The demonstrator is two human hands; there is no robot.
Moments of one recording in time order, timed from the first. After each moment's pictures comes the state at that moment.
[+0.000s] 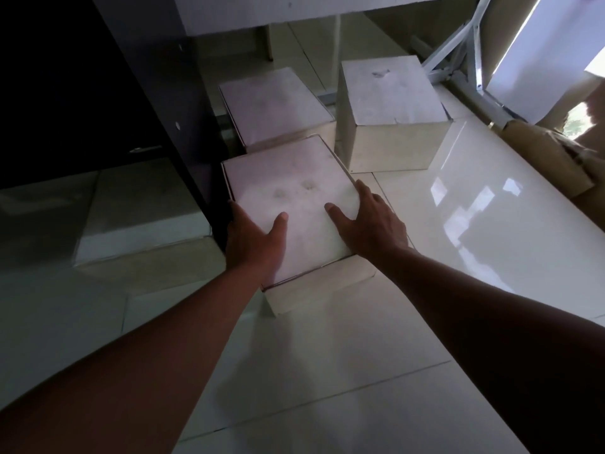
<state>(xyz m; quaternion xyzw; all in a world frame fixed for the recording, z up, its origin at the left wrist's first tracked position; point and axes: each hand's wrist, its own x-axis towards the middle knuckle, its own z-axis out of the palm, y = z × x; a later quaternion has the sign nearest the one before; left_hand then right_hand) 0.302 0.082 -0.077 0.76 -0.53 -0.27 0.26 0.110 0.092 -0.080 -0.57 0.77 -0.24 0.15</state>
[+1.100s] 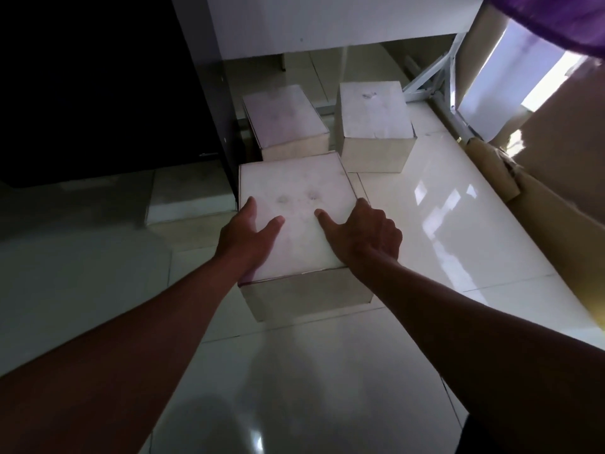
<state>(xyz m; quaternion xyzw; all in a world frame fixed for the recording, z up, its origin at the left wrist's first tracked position) 0.336 0.206 0.050 0.71 -0.58 -0.31 0.24 0.146 0.236 0.070 -0.53 0.82 -0.19 0.05</state>
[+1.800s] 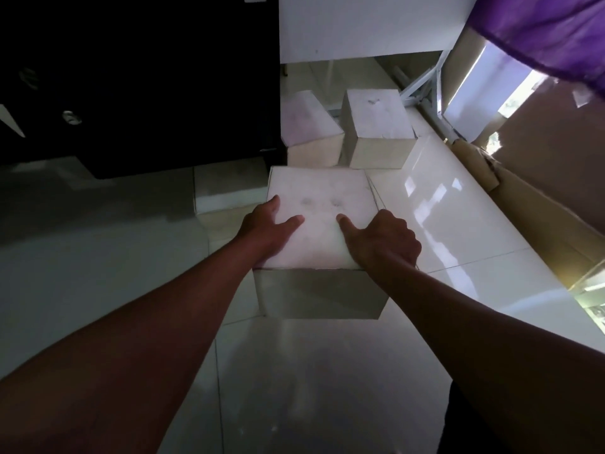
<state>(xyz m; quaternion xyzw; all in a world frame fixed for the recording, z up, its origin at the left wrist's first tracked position) 0.439 0.241 0.104 0.63 -0.64 -0.39 0.21 0.256 0.309 0.122 -0.43 0.89 -0.15 0.05</state>
